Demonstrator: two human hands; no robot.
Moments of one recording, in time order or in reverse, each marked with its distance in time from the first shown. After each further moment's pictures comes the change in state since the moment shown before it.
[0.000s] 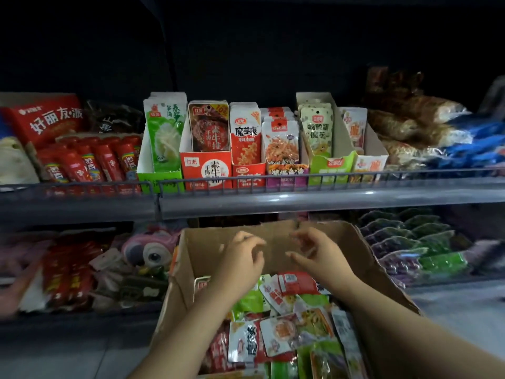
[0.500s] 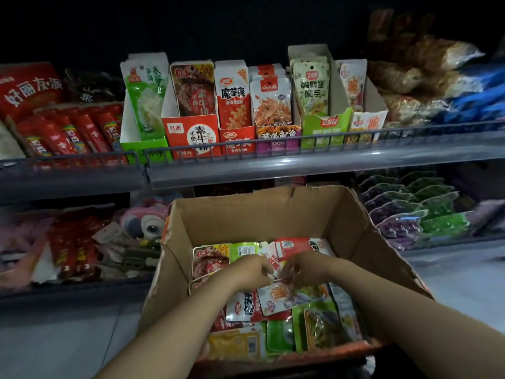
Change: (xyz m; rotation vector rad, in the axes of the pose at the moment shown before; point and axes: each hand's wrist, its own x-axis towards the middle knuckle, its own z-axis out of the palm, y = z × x) left_hand -0.019 -0.019 0.065 0.096 -0.774 -0.183; right_hand -0.018 0.056 0.042 -0.388 -0.883 0.173
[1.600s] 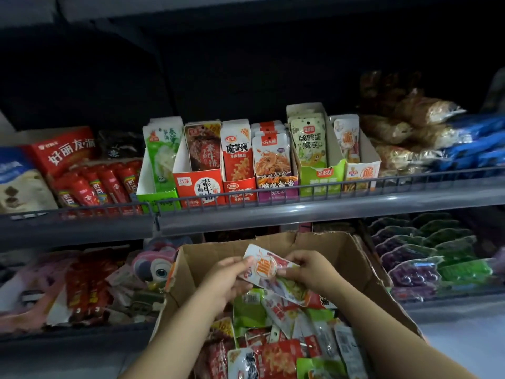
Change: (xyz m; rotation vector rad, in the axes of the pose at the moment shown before) left_hand -0.016 0.014 -0.060 -1.320 0.459 -0.174; right_hand -0.018 -0.013 -0.059 0.695 0.530 -0.153
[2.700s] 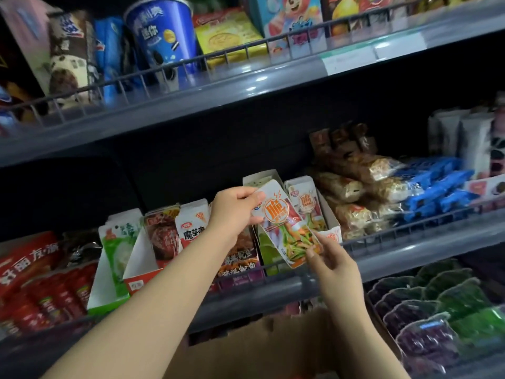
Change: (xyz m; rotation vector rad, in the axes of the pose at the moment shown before) left_hand -0.001 0.223 0.165 0.446 0.058 0.681; right_hand 0.023 -0.036 -0.118 0.549 0.706 -0.244
